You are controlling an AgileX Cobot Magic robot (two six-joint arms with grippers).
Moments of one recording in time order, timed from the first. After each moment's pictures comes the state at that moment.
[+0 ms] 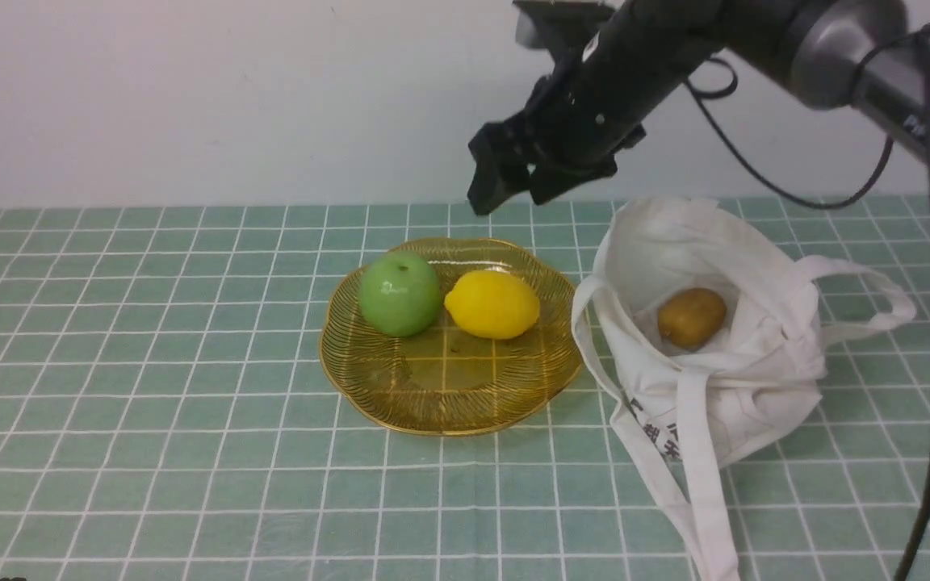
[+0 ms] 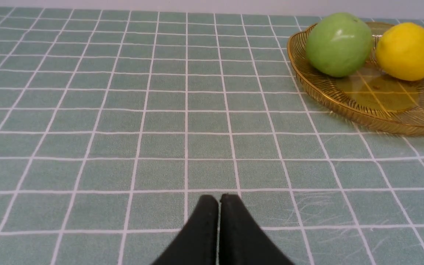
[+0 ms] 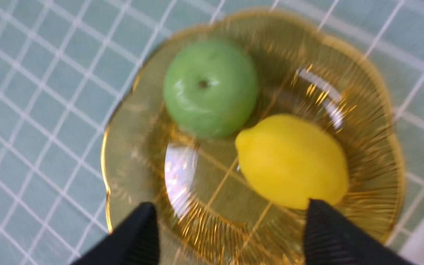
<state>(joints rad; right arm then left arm) 0.41 2.16 -2.20 0.36 1.24 -0.16 -0.10 -0.01 0.03 0.02 0.38 -0.10</state>
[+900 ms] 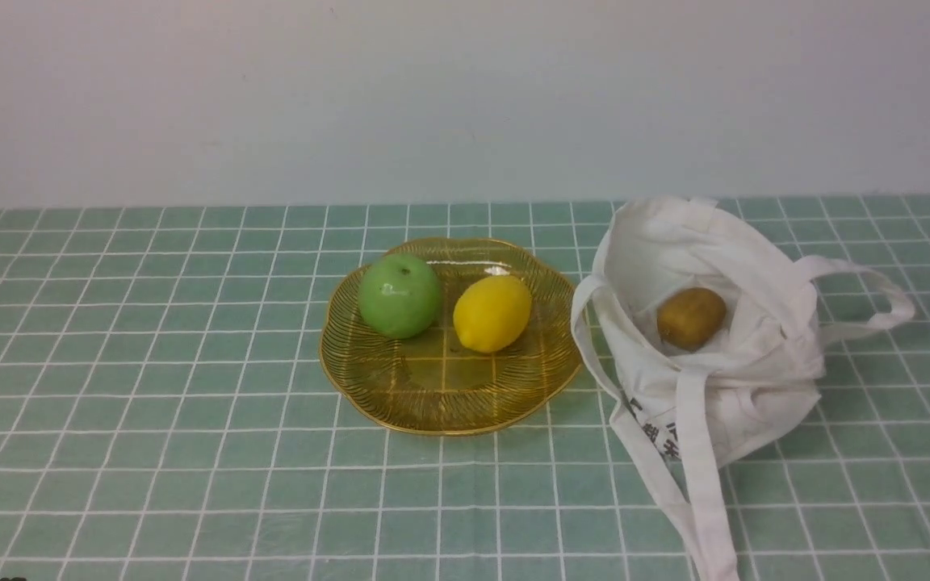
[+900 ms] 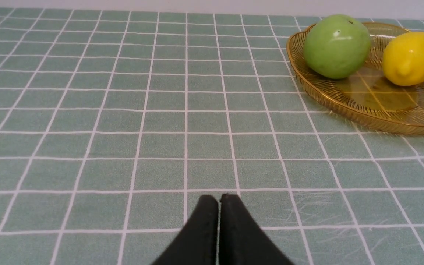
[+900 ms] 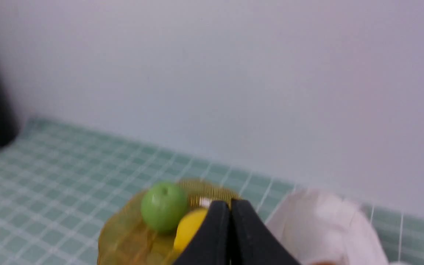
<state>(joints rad) 0.41 0.53 -0.58 0.15 0.26 -0.12 -0.10 -0.01 0.03 0.02 0.38 -0.10</state>
